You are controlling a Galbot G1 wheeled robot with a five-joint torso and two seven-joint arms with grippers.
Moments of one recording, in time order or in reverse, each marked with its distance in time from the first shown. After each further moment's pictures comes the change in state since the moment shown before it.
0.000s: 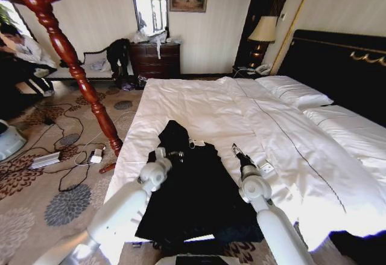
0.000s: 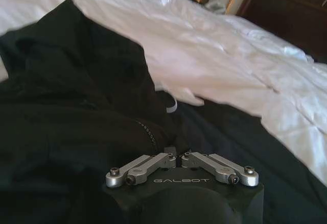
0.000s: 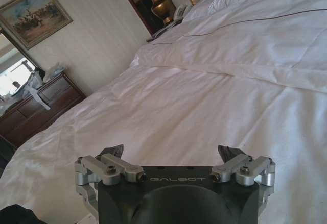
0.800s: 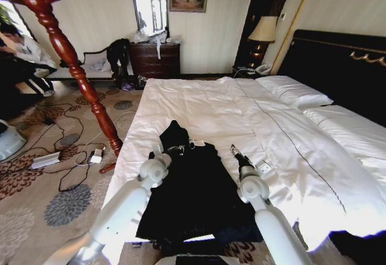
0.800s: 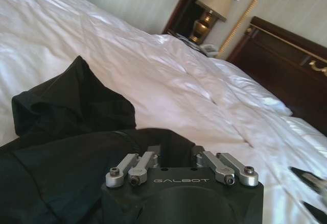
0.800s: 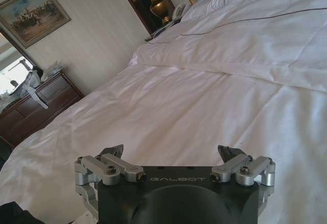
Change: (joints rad) left arm 0.013 0.022 -0.207 -0.202 -0.206 0.089 -0.077; right arm -0.009 -0.005 0.001 0.002 -0.004 0.004 0.001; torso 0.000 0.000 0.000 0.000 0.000
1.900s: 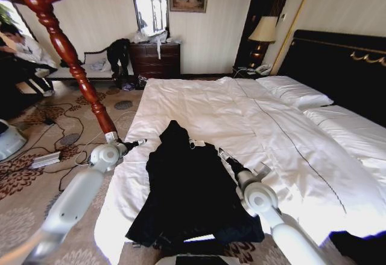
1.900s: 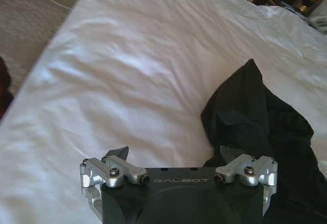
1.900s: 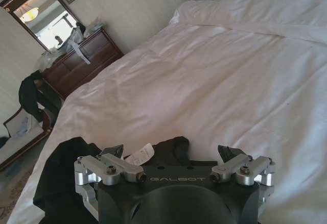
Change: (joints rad) left arm -0.155 0.151 -0.169 0.460 -0.092 0.222 0.119; right arm -0.055 -0.216 -0.140 0.200 0.220 -0.018 0.050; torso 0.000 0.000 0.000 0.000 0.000
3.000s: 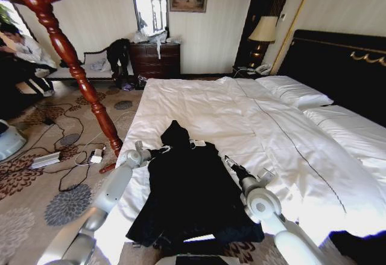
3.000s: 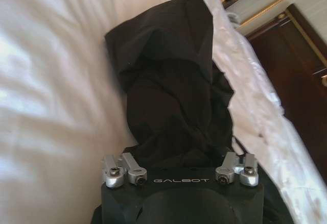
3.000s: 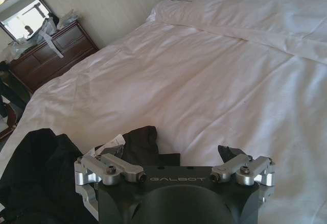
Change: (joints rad) left arm -0.045 -0.282 0.026 0.294 0.061 0.006 0.399; right arm -0.083 -0.001 0.047 0.025 -0.045 -0.027 0.061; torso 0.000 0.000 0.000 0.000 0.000
